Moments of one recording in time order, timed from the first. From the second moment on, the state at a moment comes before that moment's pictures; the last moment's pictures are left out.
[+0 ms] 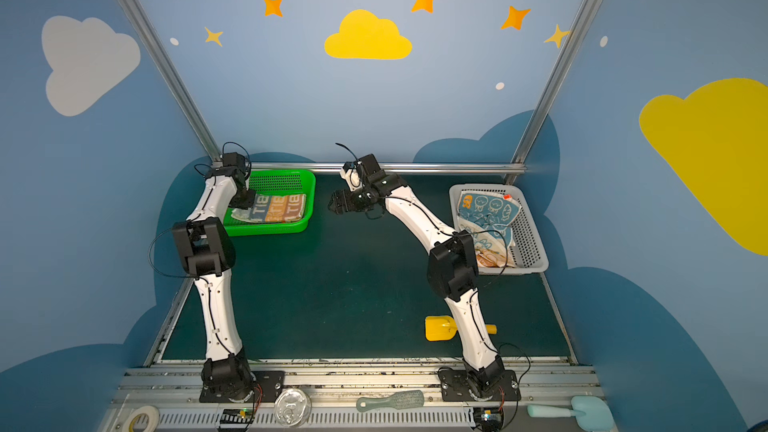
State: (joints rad) left arm 0.20 2.44 2.29 -0.98 -0.31 0.19; right arm 0.66 2.24 2.19 -0.76 -0.41 0.29
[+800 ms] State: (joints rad) left arm -0.24 1.94 2.03 -0.78 -0.39 0.20; right arm 0.46 1.70 1.71 -0.79 -0.01 0.33
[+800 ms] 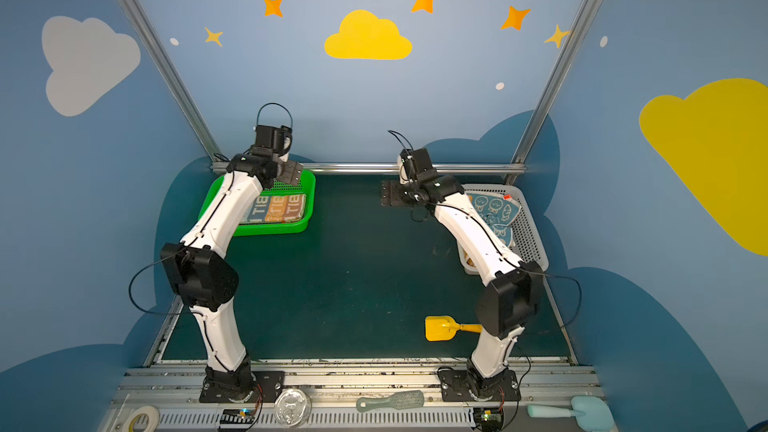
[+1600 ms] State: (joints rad) left arm -0.82 2.15 2.10 -0.55 -0.26 0.18; right arm -0.17 1.68 1.38 -0.89 -0.13 0.50
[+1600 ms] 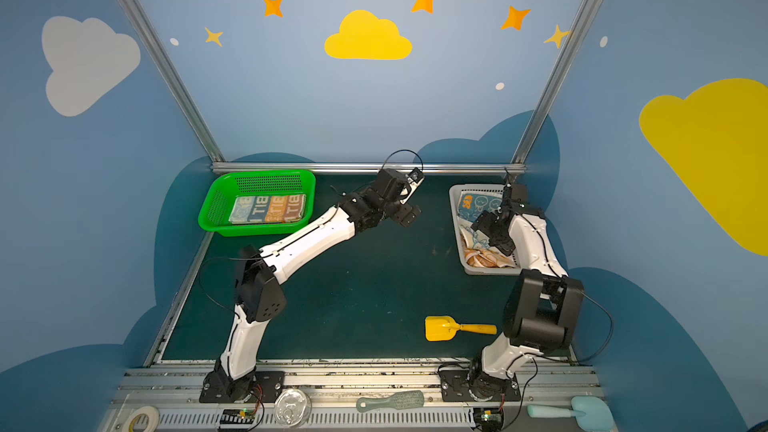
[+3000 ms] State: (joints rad) left arm -0.87 2.18 2.22 -0.72 -0.21 0.14; right arm -0.08 1.77 1.80 -1.09 -0.35 0.54
